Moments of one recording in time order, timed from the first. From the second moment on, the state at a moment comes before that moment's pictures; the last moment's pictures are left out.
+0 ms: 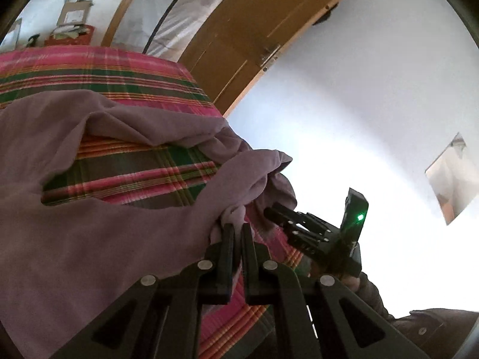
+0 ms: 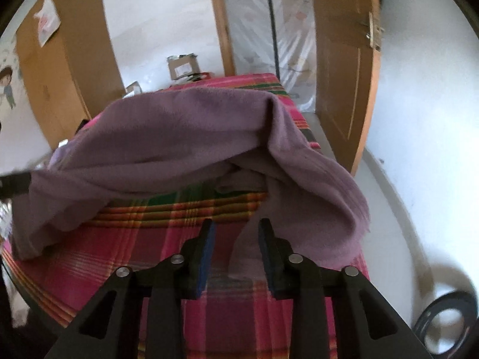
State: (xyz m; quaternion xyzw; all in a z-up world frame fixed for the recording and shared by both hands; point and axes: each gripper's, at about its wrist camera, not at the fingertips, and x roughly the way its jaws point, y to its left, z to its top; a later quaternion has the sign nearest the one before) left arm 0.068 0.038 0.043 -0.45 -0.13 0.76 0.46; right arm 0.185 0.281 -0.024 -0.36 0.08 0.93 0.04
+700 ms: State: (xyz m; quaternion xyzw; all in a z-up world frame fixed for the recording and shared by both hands) left arm 0.041 0.013 0.038 -0.45 -0.21 0.77 0.40; right arm 0.131 0.282 -0.015 -0.35 -0.02 0.93 0.09
